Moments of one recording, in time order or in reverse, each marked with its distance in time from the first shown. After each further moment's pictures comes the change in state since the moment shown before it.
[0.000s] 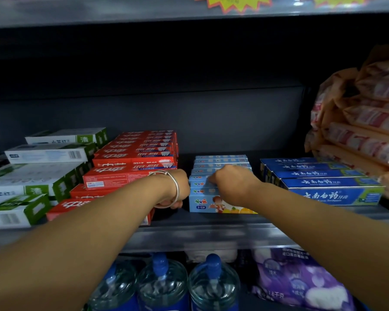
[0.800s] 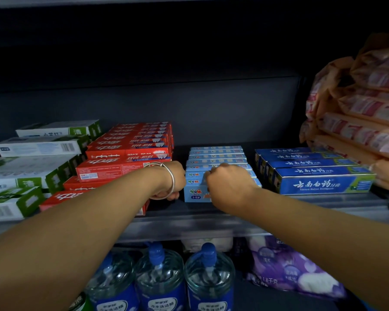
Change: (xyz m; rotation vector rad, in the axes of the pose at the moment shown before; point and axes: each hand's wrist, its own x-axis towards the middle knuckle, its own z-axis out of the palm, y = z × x) left_hand -0.002 0.004 0.003 -0.065 -0.021 0.010; right_hand -0.023 -0.015 0.010 -0.200 0.138 -0.045
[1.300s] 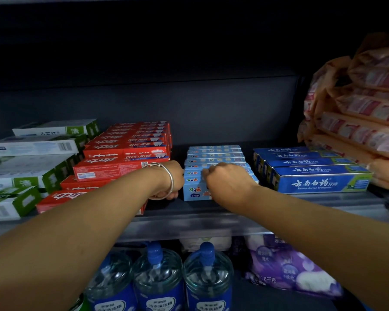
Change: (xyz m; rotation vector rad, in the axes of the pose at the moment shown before) left_hand -0.001 0.001 0.003 -0.050 0.000 0.017; right_hand 0.002 0.004 0.003 -0.008 -0.015 -0.046
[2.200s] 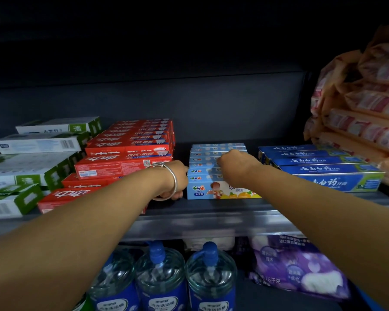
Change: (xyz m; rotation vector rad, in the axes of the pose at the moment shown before) left_hand 0.001 0.000 0.006 -0.108 0.026 0.027; right_hand 0.032 0.030 0.007 0.215 -0.149 0.226
